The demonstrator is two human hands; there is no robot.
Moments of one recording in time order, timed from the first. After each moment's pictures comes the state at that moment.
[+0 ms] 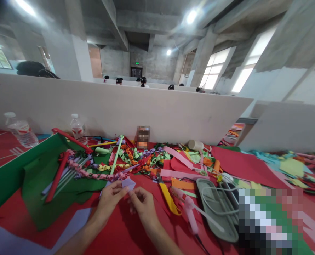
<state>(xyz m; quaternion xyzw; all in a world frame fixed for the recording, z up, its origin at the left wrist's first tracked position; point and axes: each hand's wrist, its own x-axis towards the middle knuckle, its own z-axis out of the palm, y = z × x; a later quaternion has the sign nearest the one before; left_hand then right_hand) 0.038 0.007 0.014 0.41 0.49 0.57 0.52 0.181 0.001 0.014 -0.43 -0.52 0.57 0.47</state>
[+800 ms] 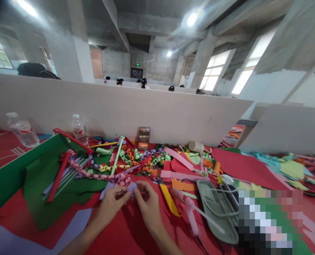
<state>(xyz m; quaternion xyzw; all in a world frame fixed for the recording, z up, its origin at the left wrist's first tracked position) 0.037 0.003 0.010 0.54 0.46 0.52 0.48 0.192 0.006 0.019 -0.43 -0.58 0.44 0.53</state>
